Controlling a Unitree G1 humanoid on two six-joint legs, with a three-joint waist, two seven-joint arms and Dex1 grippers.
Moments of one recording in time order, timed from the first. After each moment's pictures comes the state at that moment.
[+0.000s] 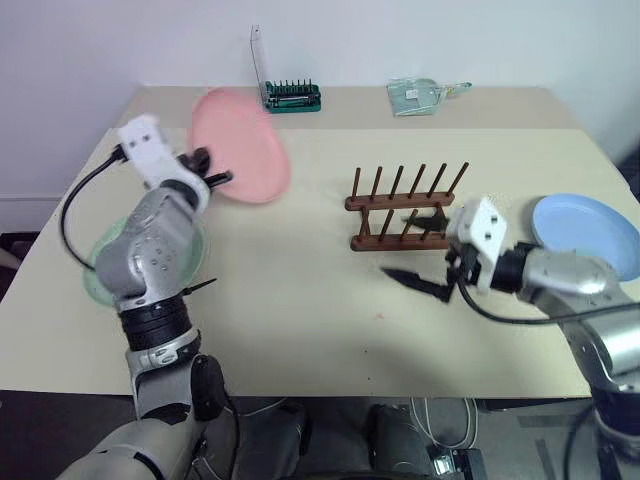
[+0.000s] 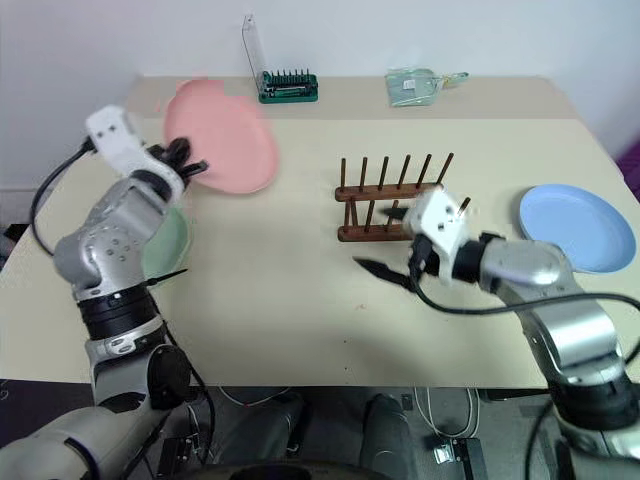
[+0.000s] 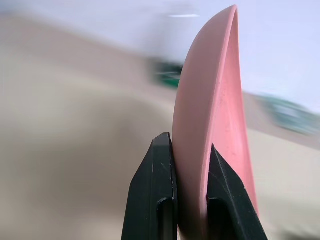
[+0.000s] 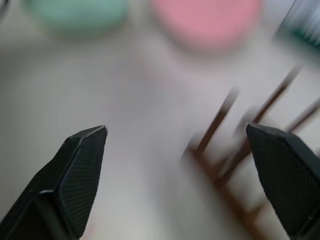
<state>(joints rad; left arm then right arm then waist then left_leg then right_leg) -0.75 0.10 0.33 -0.17 -0.46 0.86 -0.01 -0.43 -0.73 0.01 -0.51 0.36 0.57 0.73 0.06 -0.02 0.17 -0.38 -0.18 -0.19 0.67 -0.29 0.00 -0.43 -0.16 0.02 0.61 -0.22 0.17</state>
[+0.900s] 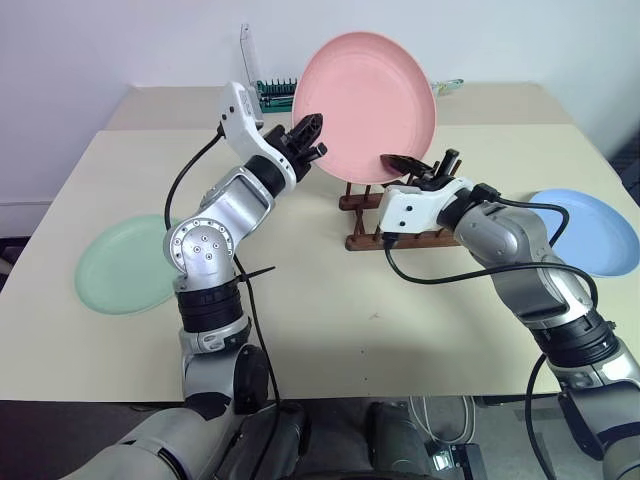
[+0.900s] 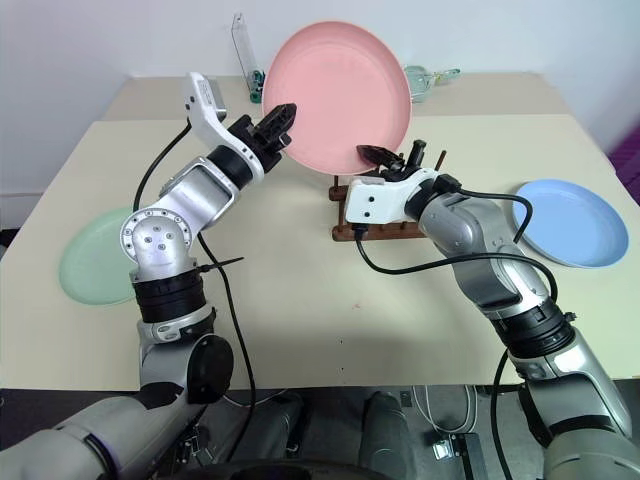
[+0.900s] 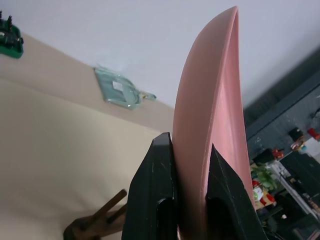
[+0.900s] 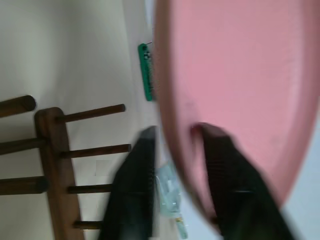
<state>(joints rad) -0.84 -0.07 0.34 -0.15 -0.83 0.93 0.09 -0.60 -0.73 0.30 -0.16 -0.52 0.01 0.45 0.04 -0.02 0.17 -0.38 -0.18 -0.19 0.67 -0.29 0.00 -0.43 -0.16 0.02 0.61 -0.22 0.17</state>
